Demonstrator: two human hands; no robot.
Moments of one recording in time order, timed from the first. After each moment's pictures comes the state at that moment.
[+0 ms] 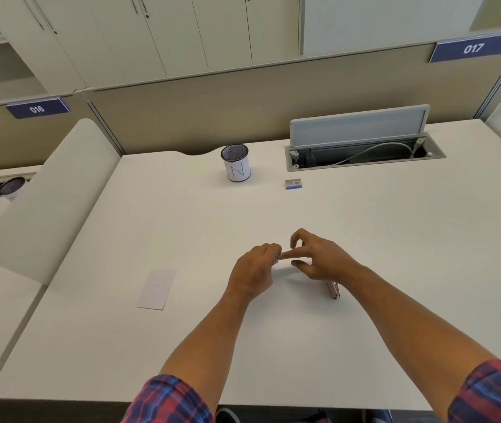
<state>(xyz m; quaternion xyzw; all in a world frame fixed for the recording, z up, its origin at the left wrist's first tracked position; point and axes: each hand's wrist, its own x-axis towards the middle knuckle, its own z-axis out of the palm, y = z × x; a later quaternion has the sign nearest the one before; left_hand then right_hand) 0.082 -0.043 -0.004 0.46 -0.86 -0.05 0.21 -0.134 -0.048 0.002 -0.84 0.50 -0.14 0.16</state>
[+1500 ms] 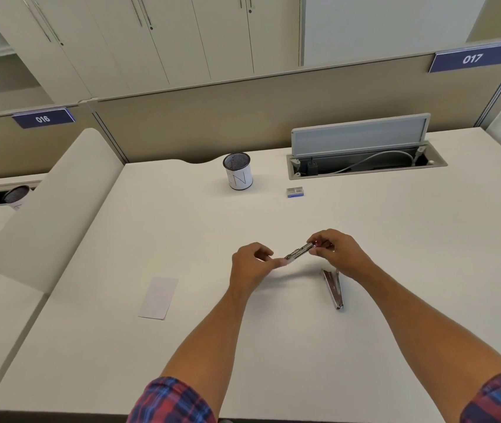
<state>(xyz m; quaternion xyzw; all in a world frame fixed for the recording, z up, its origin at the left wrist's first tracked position) 0.081 -0.072 0.000 0.62 -0.58 -0.41 0.33 -0.167 -0.066 -0.001 -0.63 0.60 -0.33 0.37</state>
